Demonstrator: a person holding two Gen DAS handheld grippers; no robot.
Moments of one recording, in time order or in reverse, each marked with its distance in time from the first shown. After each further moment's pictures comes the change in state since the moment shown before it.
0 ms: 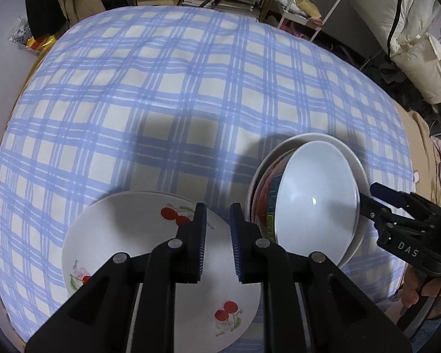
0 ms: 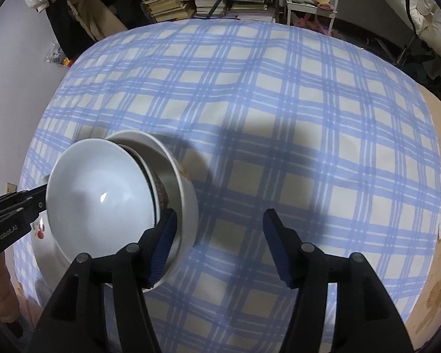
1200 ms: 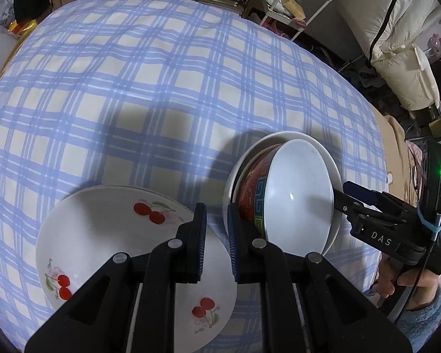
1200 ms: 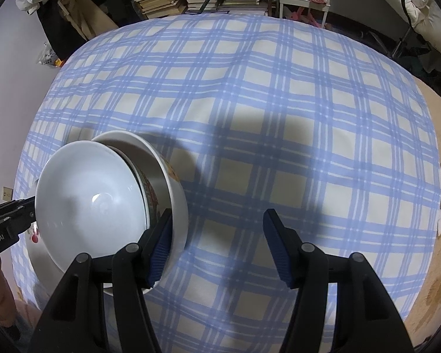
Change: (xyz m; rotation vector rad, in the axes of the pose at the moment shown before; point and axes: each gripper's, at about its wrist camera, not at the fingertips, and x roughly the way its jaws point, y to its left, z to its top) left arm 0.001 0.006 0.000 -0.033 0.031 -0.169; right arm 0.001 -0.004 0.000 0.034 0.020 -0.019
